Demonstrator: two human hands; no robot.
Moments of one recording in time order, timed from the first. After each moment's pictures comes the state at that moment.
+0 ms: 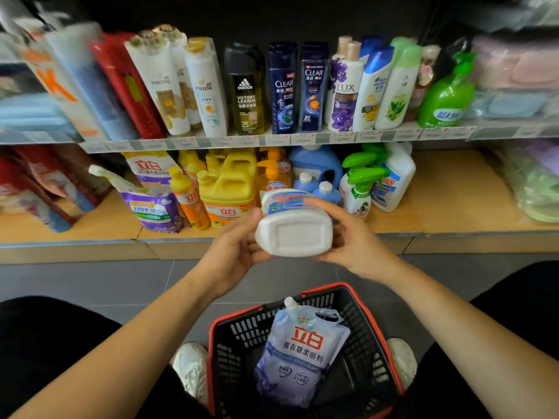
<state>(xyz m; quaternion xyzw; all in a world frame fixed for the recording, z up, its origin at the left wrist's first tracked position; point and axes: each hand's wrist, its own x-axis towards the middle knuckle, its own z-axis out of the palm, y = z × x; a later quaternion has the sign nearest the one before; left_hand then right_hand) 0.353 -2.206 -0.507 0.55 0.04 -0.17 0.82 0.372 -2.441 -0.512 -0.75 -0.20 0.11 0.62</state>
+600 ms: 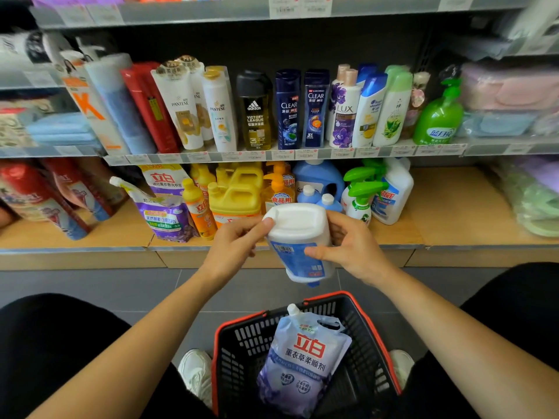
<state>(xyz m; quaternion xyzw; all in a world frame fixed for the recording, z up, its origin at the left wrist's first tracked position) 0.345 -2.195 -0.493 0.80 -0.03 0.02 0.59 0.364 -2.436 -0.506 -0.74 -0.19 0.04 0.64</state>
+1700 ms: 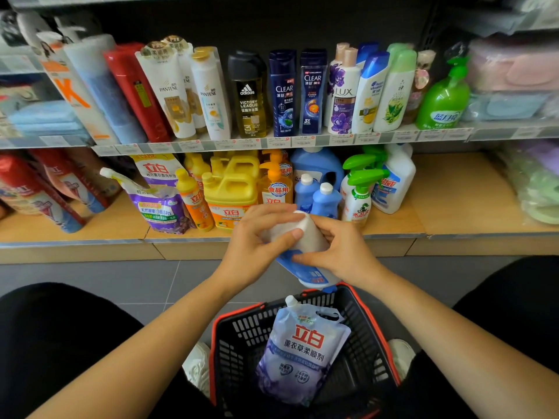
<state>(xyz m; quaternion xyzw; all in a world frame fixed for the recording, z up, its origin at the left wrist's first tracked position) 0.341 -2.227 -0.502 0.84 -0.20 0.14 0.49 0.357 -2.425 -0.524 -0.79 -0.19 0.02 0.59</state>
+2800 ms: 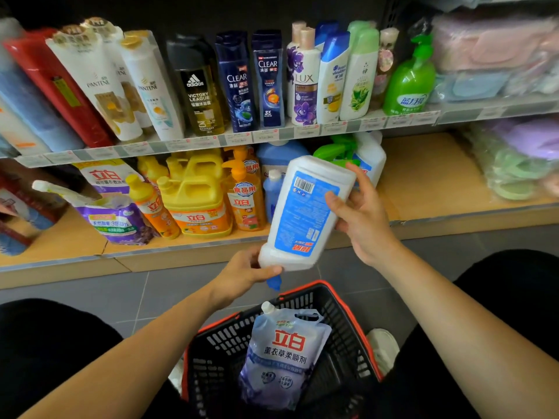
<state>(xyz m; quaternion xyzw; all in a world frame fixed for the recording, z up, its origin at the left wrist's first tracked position) 0.391 -2.243 -0.605 0.74 -0.04 -0.24 0.62 0.407 -2.493 -0.529 -0.58 0.00 -0.03 0.81</state>
